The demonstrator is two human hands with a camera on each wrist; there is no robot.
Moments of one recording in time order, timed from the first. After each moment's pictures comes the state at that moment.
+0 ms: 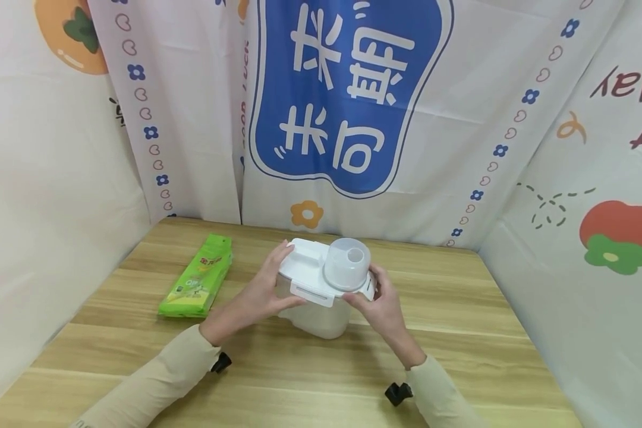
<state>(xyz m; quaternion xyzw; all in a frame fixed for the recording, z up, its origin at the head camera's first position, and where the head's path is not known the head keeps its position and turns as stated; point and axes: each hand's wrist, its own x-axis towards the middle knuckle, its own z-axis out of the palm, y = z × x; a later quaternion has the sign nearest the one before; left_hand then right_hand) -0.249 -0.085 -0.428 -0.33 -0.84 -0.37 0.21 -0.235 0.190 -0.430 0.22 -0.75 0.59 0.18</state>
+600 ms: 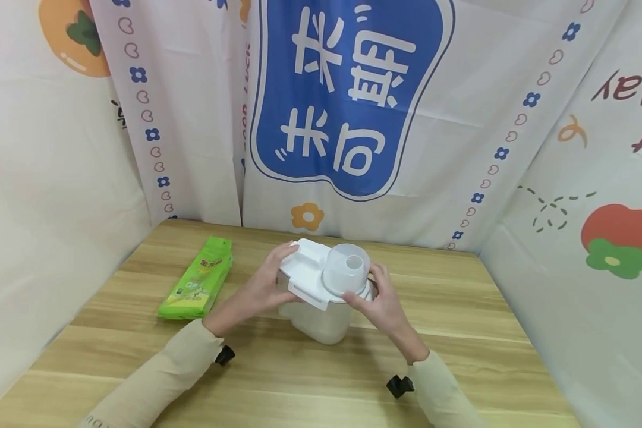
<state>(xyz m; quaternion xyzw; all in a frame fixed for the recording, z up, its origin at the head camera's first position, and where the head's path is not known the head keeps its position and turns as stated) -0.269 -0.089 -0.428 -0.37 -0.82 -0.38 0.23 -0.237 0.193 -0.417 0.24 -0.78 0.56 0.13</state>
